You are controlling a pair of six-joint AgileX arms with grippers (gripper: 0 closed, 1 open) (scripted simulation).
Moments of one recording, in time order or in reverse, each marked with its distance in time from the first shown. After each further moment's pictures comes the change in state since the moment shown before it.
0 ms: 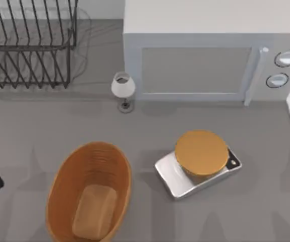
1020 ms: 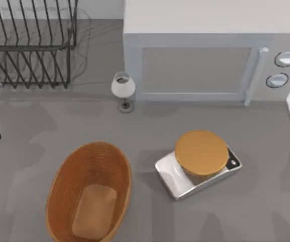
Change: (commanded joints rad) left arm -0.005 1.125 0.839 -0.588 -0.018 0.879; right arm 0.000 0.000 0.000 0.000 0.000 0.000
